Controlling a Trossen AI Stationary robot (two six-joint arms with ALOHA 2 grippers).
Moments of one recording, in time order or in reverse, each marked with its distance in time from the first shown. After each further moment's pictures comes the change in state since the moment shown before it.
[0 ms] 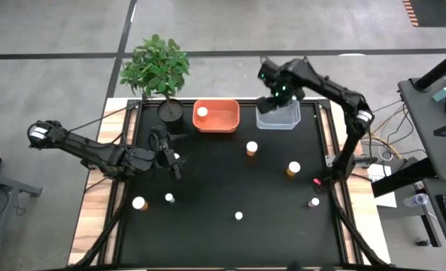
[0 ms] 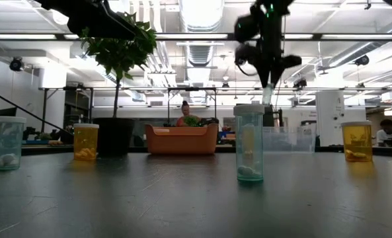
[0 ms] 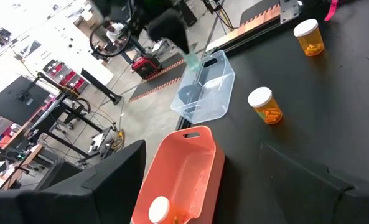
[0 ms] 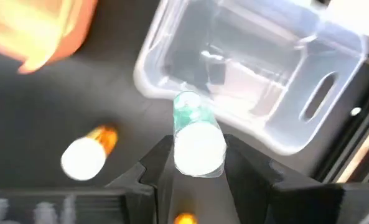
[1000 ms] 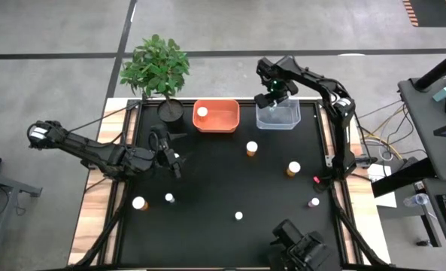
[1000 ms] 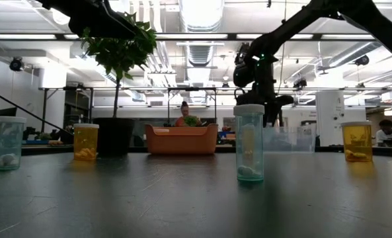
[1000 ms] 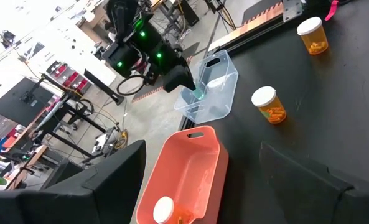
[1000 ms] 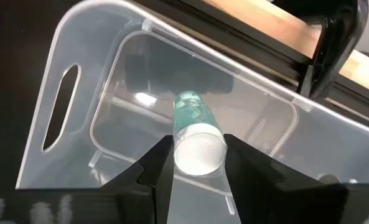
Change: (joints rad) left arm 0.006 -0.001 0.004 0.001 -0.003 0.019; right arm -0.170 0.268 -0.002 0.161 0.000 -0.193
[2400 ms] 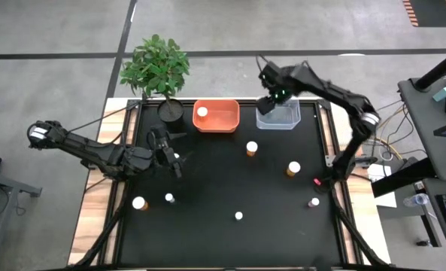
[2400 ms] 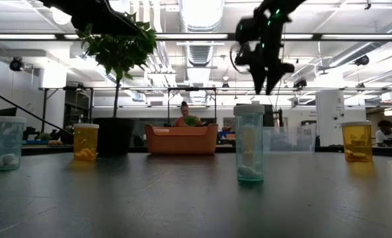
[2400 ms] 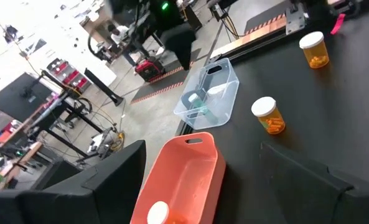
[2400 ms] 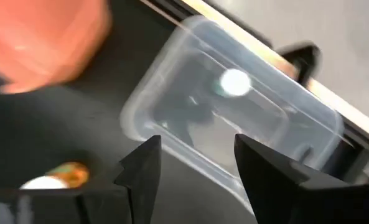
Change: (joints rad) left arm 0.000 -0.001 -0.006 0.043 0.000 -0.038; right arm 0.227 -0.383 -0.193 0.127 0.115 0.011
